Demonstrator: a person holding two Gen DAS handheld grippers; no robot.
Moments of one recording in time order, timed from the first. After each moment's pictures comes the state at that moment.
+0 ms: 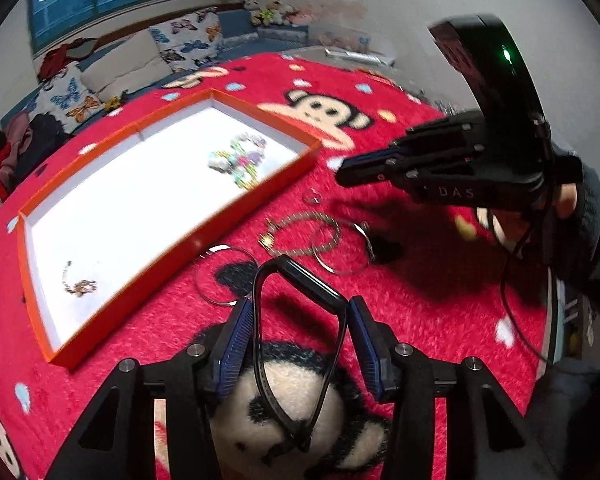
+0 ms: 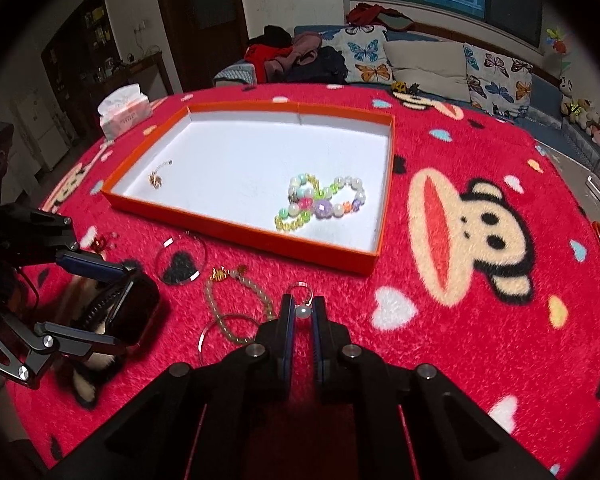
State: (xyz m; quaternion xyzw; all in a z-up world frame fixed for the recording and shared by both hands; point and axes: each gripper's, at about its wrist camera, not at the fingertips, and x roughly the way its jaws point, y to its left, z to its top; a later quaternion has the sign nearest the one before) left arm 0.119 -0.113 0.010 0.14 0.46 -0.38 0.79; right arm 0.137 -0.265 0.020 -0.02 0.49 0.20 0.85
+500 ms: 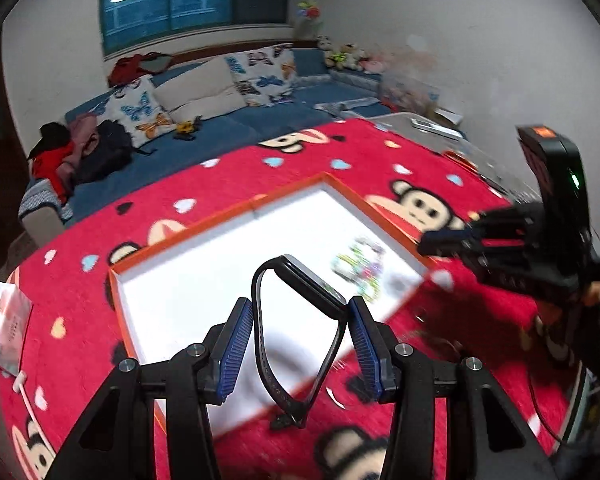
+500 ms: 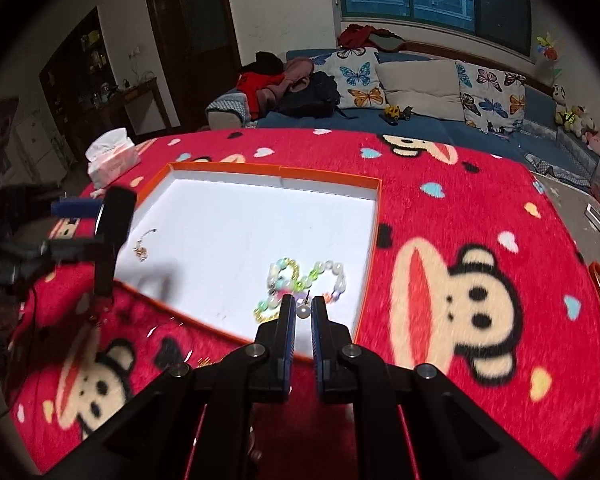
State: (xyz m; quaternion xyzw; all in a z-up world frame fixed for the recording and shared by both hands) left arm 0.215 -0.083 0.065 0.10 0.41 -0.27 0.86; right arm 0.190 -0.264 0.036 -0.01 0.46 0.20 0.87
